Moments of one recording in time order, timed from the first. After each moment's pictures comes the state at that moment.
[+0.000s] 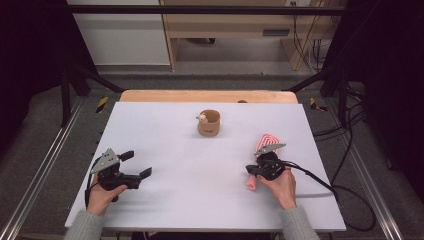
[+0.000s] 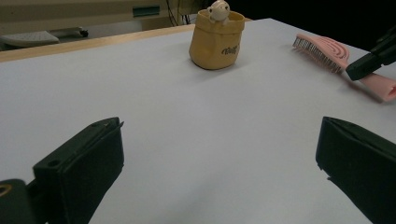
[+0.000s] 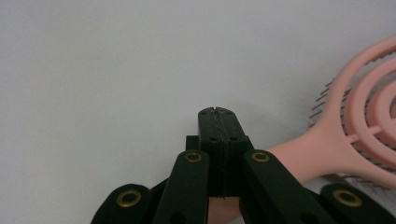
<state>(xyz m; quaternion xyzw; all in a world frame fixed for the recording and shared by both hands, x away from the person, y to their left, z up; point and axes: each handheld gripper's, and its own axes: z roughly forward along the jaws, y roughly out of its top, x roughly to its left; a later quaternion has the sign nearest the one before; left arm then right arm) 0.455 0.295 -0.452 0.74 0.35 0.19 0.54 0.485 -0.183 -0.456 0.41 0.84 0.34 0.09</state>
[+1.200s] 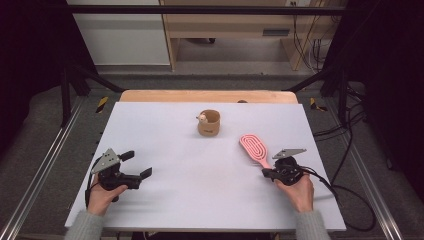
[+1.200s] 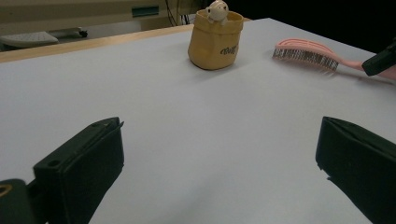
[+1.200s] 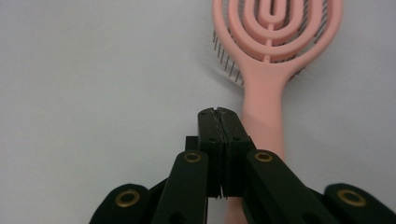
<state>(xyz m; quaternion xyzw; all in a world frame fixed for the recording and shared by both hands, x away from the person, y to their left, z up) 0.455 0.294 -0.451 0.74 0.35 0.19 0.54 0.469 -0.231 -0.457 0.43 0.83 0.34 0.10</state>
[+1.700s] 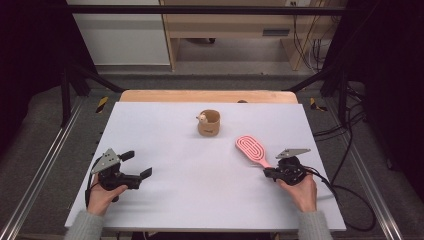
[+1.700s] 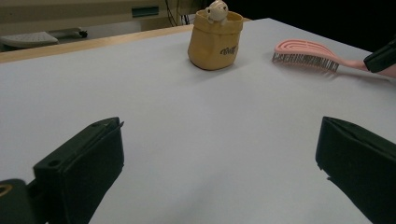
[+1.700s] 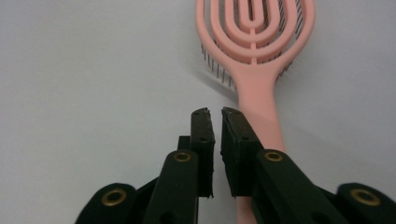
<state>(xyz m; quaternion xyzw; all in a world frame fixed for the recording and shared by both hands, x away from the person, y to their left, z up) 0.455 0.294 -0.451 0.74 0.35 0.19 0.54 0.468 -0.238 -0.454 0.43 0.83 0.35 0.10</state>
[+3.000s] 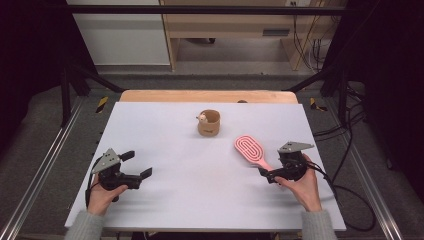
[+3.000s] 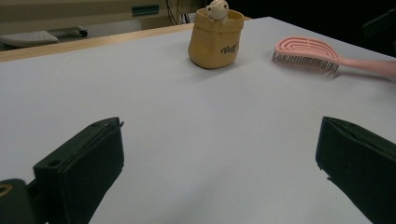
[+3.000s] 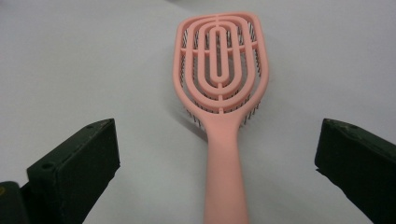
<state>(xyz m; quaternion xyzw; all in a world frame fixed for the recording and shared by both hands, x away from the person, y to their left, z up) 0.456 0.293 -0.452 0.74 0.35 0.19 0.54 0.475 -0.237 -0.435 0.41 0.81 0.37 0.16</state>
